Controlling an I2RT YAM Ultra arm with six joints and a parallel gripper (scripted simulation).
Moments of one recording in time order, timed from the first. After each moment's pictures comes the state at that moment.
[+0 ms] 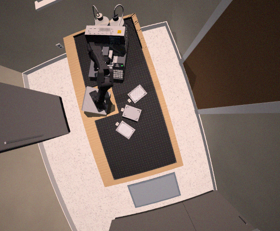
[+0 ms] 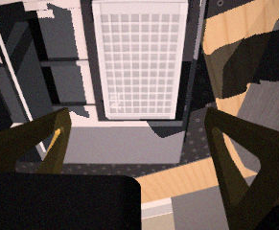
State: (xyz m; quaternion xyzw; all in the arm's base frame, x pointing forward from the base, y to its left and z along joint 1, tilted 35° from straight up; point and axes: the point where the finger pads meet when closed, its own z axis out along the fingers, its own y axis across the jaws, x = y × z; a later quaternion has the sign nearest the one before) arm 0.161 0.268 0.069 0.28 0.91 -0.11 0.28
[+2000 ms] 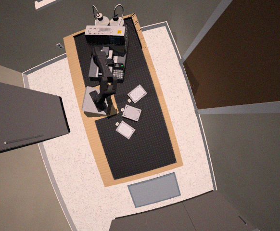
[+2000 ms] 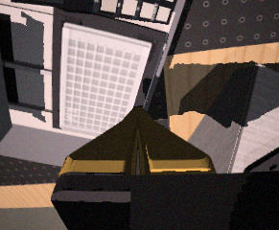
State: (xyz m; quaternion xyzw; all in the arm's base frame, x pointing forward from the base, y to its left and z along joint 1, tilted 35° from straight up) arm 0.167 0.221 0.092 0.16 0.94 -0.15 0.26
